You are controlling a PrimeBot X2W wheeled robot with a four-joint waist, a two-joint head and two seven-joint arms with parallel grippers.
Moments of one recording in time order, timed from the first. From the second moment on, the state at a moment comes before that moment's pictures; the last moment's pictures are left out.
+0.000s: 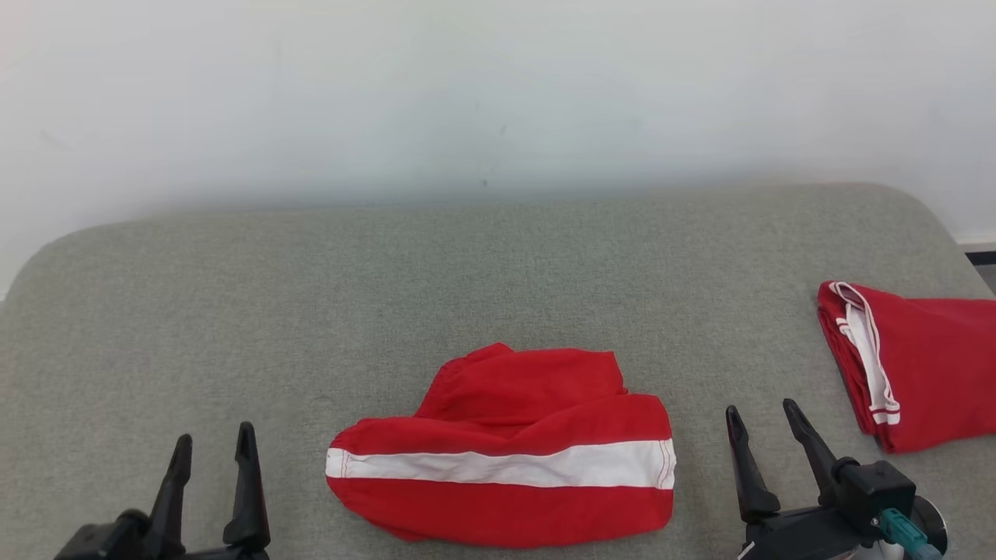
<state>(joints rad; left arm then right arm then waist) 0.01 0.25 -0.16 0.05 -0.52 0.14 -0.26 -0.10 -0.12 0.08 0.35 0.18 0.13 -0.26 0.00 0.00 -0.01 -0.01</state>
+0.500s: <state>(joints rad) 0.11 0.12 -0.01 0.09 -0.28 -0.03 -0.26 -0.06 -0.14 0.10 0.36 0.17 0.13 -0.26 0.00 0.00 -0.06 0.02</state>
